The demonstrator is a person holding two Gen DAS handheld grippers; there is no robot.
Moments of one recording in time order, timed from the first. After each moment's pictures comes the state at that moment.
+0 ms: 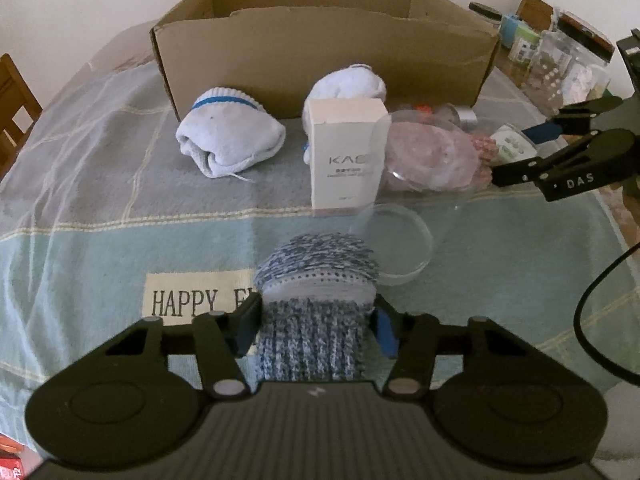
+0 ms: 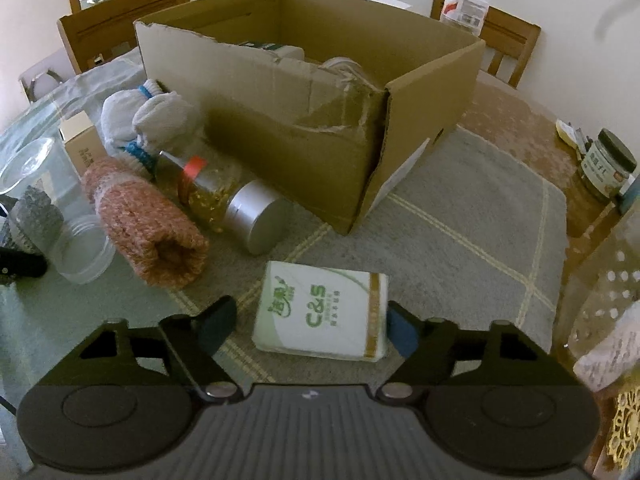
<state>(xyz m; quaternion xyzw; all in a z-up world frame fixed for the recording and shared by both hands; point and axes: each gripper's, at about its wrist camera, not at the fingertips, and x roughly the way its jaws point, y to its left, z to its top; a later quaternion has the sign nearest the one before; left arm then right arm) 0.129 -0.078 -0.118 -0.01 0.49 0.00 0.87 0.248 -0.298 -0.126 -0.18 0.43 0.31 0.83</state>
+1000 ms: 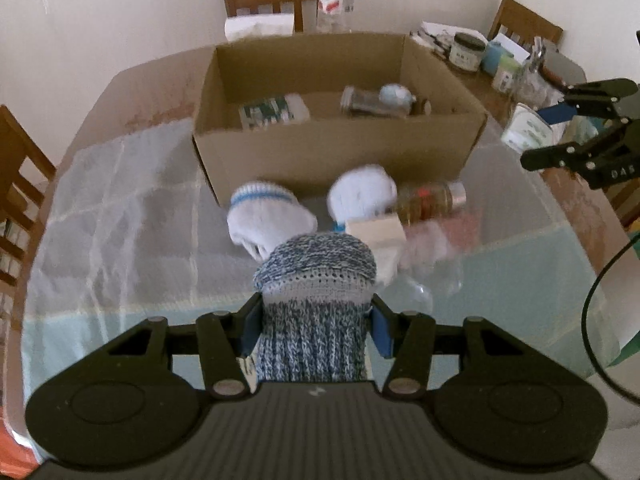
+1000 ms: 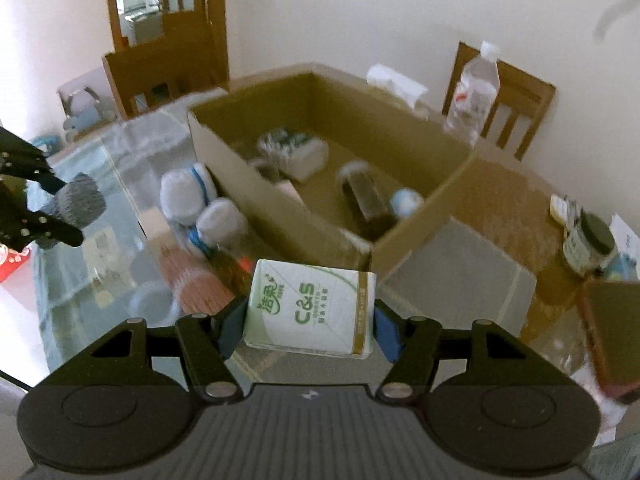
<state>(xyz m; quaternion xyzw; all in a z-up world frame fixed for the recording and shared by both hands) 0.152 -0.046 -0.022 0.02 0.49 -0.03 0.87 0.242 -0.301 -0.017 -0.18 0.37 0.37 0.83</state>
